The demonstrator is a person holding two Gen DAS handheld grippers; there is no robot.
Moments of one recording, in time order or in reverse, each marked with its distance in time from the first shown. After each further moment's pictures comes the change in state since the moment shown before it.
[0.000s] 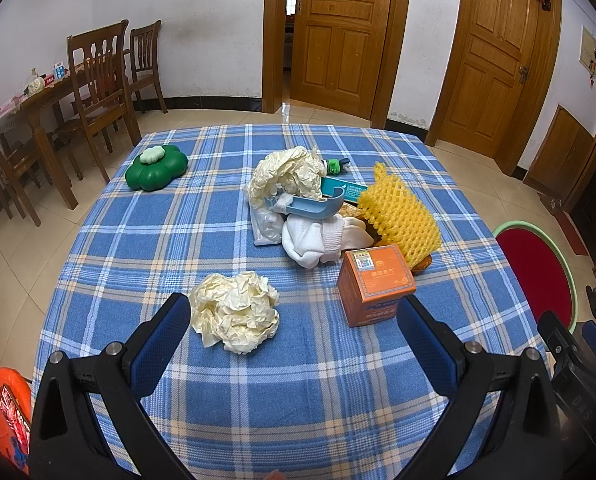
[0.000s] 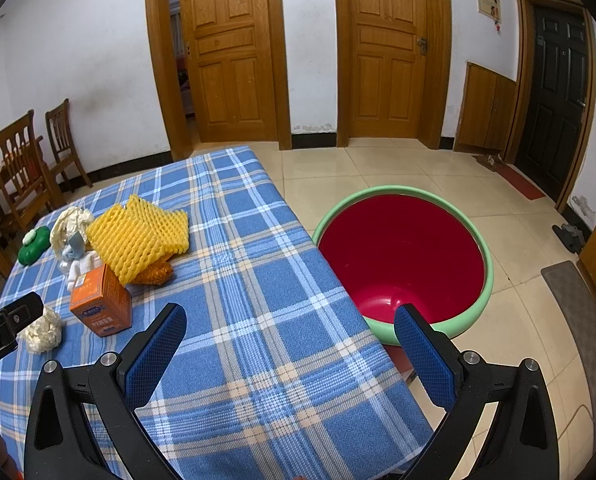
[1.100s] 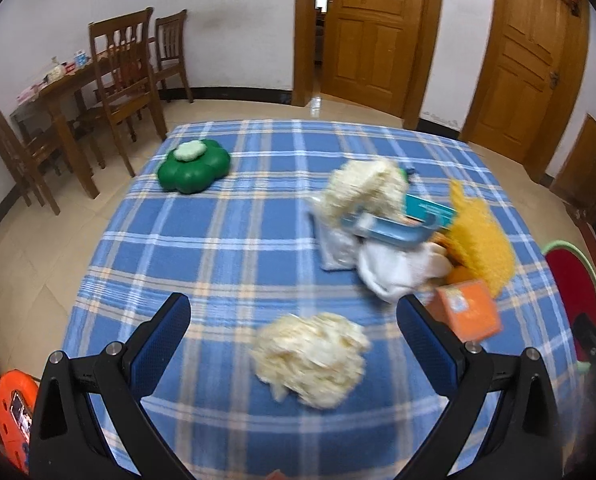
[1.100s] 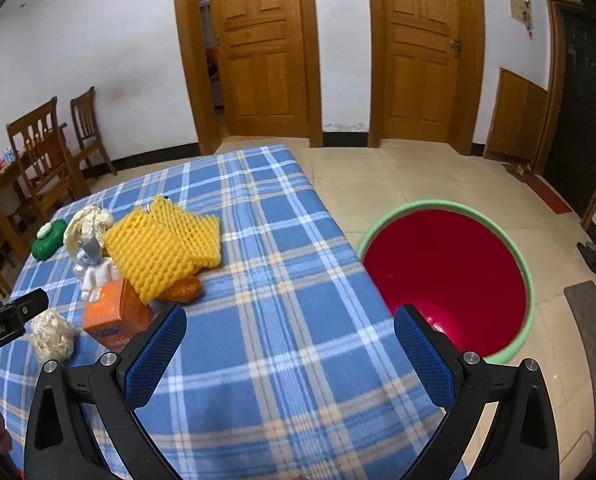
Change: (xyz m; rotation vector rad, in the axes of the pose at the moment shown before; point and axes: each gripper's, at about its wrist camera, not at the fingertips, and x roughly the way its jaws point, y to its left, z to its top) left arm 0.037 0.057 0.022 -0.058 0.029 0.097; right arm 0.034 0.030 0.025 -0.071 0.025 0.111
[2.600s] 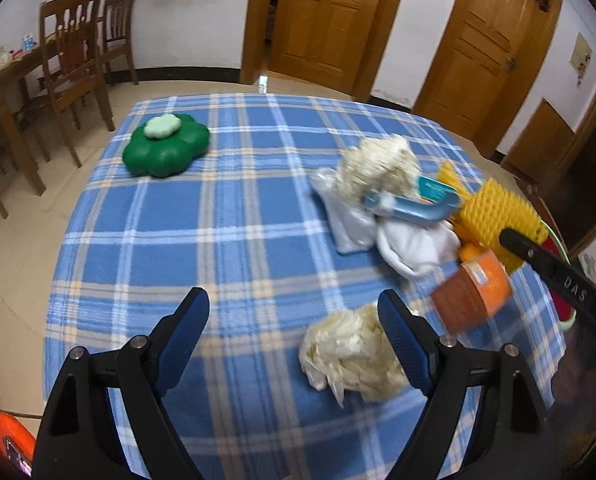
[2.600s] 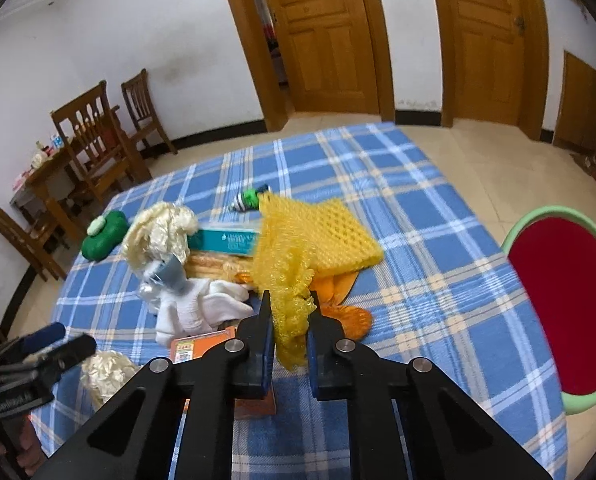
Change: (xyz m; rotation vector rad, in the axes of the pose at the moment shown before) left arm 0.023 0.043 0.001 0.071 0.098 -0.251; right arm 0.046 0.074 0.022 -0.019 0.063 0.224
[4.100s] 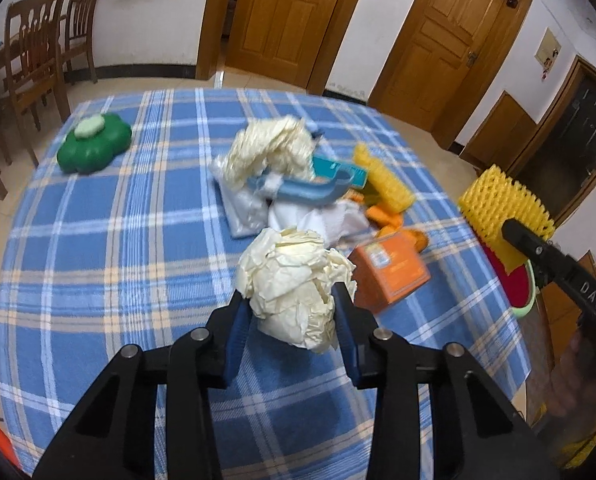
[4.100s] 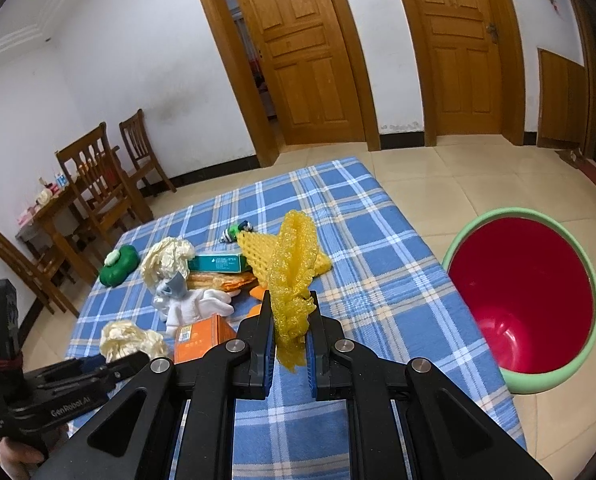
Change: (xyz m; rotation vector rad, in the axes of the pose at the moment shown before) left arm -0.006 -0.056 -0.004 0.037 0.005 -0.140; right arm -0.065 -0.038 -0.010 0.069 -0.105 0.010
